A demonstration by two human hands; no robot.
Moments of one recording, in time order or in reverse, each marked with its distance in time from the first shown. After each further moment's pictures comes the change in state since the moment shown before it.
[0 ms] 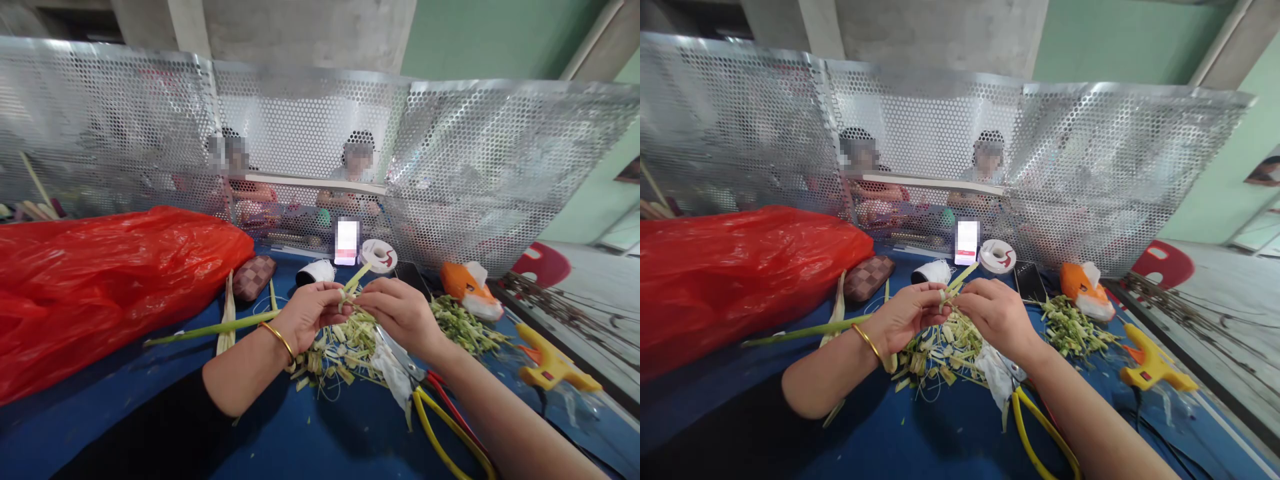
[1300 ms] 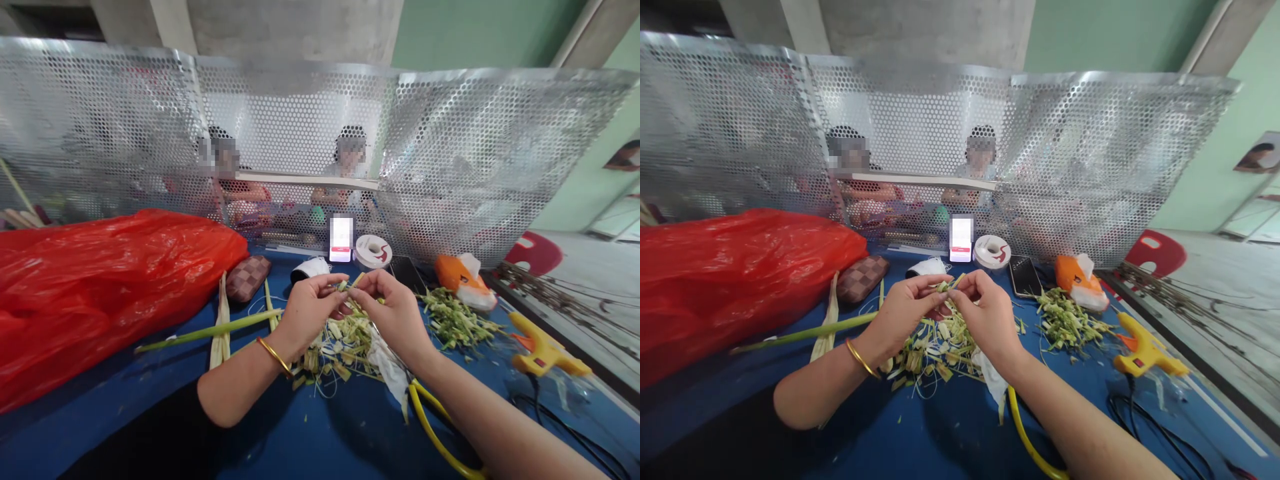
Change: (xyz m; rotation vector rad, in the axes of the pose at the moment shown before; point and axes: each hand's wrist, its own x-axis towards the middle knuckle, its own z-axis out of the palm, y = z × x) left_hand -0.002 -0.009 0.009 0.312 -0.036 0.347; right_hand 0.005 -0.025 0.017 0.337 0.200 0.782
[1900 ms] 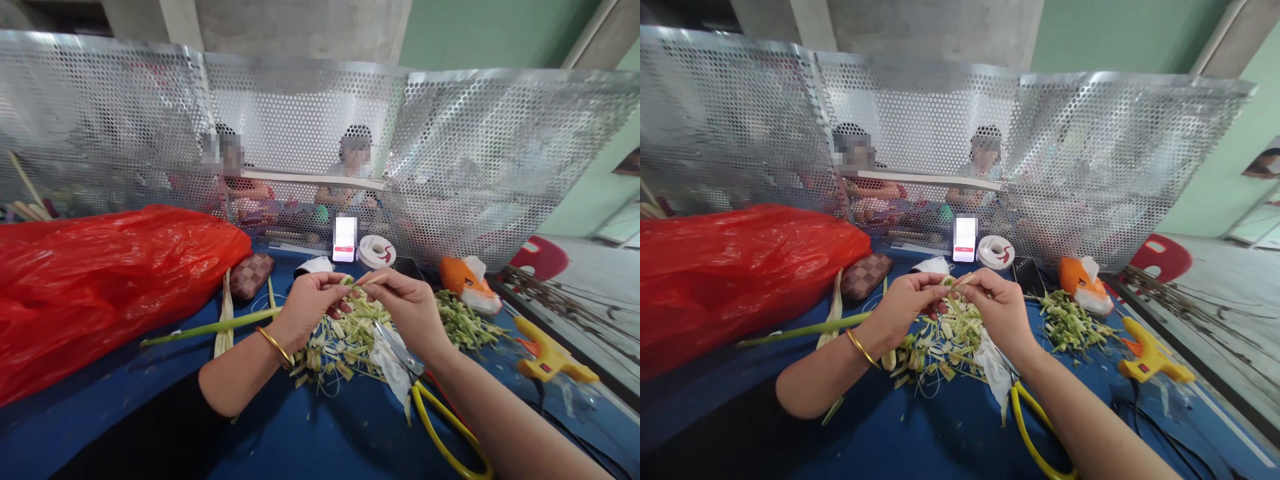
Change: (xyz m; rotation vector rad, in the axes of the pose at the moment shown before) left_hand 0.002 0.006 -0.007 -0.053 -0.018 -0.044; right_hand 0.007 -0.005 -0.010 0.323 -0.079 -0.062
